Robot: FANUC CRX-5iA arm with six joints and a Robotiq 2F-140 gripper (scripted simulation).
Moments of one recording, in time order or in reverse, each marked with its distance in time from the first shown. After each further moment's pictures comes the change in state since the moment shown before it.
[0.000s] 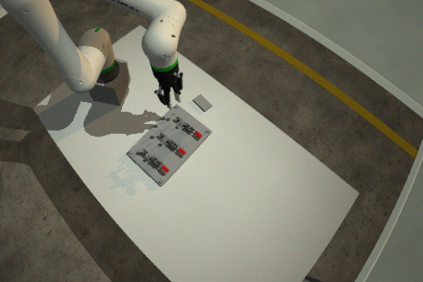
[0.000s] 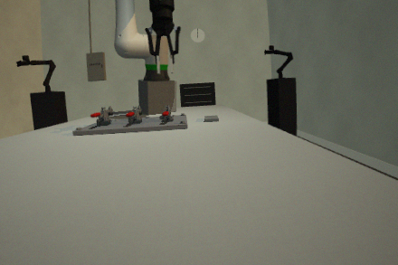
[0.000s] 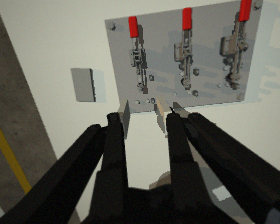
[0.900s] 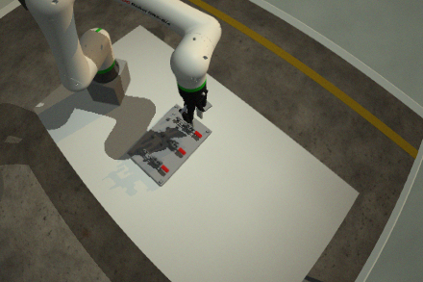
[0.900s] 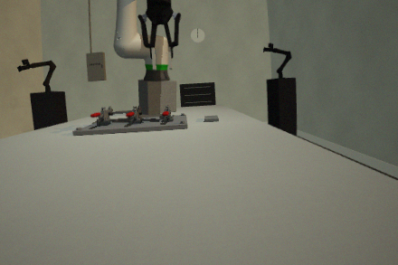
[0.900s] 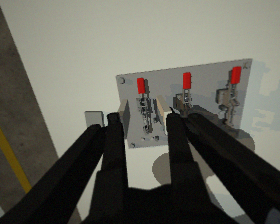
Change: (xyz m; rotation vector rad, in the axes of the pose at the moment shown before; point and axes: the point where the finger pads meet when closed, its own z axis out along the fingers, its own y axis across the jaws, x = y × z) arm 0.123 -0.002 0.000 0.000 0.001 0.000
